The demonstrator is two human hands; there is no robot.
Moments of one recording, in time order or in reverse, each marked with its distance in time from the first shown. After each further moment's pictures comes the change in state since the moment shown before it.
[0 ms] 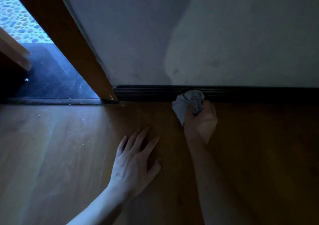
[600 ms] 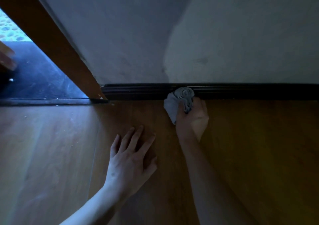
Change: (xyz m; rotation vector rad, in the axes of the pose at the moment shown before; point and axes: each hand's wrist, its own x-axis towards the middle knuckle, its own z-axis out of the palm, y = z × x) left_hand 0.006 0.015 0.003 0.062 -0.038 -0.022; right_hand 0.002 0.004 -0.005 0.009 -0.031 -0.055
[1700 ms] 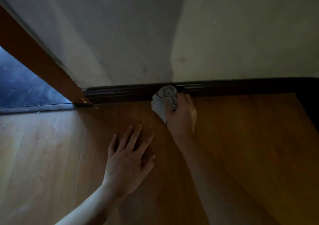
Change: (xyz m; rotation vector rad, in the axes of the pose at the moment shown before) left_hand 0.014 0.020 0.012 0.015 0.030 0.089; right_hand 0.019 0.014 -0.013 -0.046 -0.102 -0.174
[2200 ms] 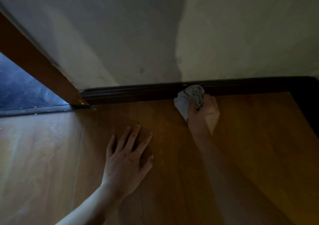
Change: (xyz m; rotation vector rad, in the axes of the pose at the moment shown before) left_hand 0.000 0.000 0.000 -0.002 -0.014 0.006; right_hand 0.012 0.045 -0.033 -0.086 0.158 0.140
